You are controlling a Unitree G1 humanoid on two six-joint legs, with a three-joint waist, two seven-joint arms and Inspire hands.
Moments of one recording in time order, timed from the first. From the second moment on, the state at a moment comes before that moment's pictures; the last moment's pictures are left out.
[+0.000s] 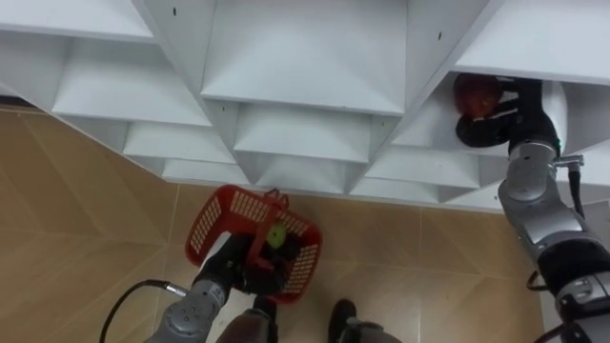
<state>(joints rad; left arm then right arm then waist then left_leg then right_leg) -0.10 0.22 -0.36 0.71 -0.05 -0.03 0.02 -0.57 -0.43 0.20 0.90 -0.05 -0.09 -0.44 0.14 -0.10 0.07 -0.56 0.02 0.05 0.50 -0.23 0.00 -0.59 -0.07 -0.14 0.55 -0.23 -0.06</state>
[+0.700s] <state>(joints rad) -0.10 0.22 -0.37 0.71 -0.05 -0.03 0.01 -0.57 -0.43 0.21 0.90 -0.04 -0.10 -0.39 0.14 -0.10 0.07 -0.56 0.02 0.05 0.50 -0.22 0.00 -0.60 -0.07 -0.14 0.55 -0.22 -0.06</state>
